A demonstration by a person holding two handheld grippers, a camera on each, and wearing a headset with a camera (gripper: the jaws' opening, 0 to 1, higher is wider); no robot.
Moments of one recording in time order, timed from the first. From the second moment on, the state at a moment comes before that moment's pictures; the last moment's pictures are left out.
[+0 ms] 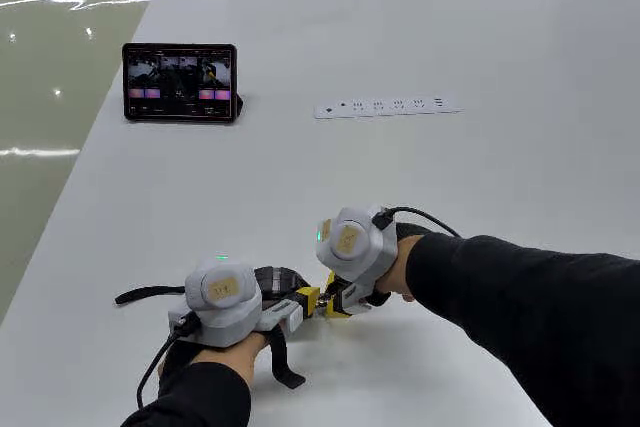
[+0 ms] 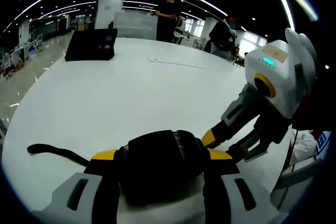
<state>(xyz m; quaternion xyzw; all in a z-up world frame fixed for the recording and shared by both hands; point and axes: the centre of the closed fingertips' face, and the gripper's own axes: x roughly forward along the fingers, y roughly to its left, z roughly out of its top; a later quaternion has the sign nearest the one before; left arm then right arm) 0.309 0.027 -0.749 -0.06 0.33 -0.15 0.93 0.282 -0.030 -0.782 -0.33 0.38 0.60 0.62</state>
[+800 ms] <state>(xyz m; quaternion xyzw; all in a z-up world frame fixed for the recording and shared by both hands) 0.308 0.027 -0.749 -0.06 0.33 -0.15 0.93 0.282 -0.016 -0.782 -0.32 0.37 0.60 0.63</state>
